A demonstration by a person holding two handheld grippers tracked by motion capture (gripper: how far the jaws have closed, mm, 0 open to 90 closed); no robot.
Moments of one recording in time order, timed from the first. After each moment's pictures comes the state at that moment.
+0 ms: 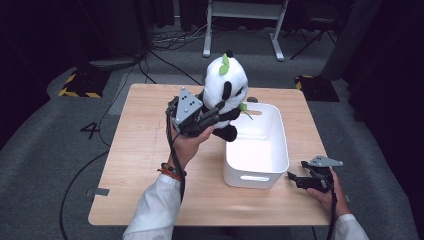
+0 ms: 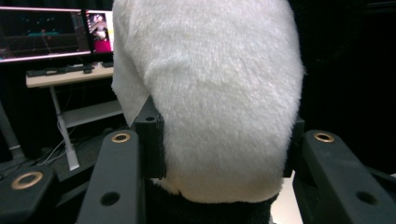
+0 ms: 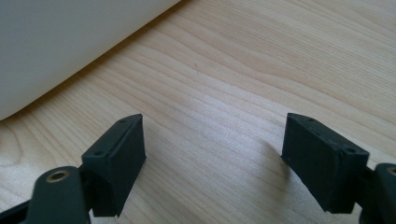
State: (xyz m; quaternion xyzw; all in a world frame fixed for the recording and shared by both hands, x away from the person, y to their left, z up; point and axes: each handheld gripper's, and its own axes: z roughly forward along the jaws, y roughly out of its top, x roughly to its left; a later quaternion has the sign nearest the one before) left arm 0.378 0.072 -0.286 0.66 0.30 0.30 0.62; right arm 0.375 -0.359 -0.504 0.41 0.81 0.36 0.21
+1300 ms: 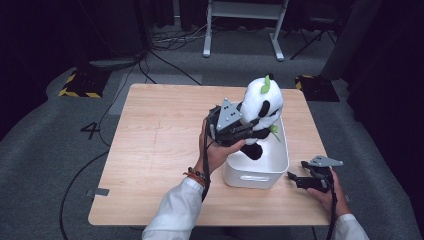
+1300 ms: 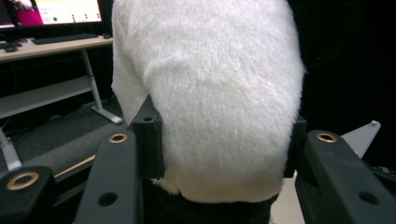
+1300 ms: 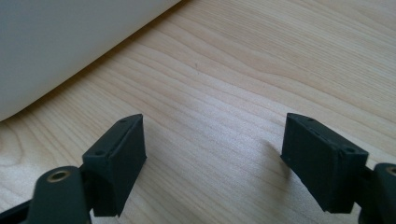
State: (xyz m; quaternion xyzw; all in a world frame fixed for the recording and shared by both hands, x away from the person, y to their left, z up) left arm 0.385 0.001 -0.317 0.72 0.26 0.23 0.60; right arm 0.375 -0.360 -0.504 0.41 0.81 0.36 0.20
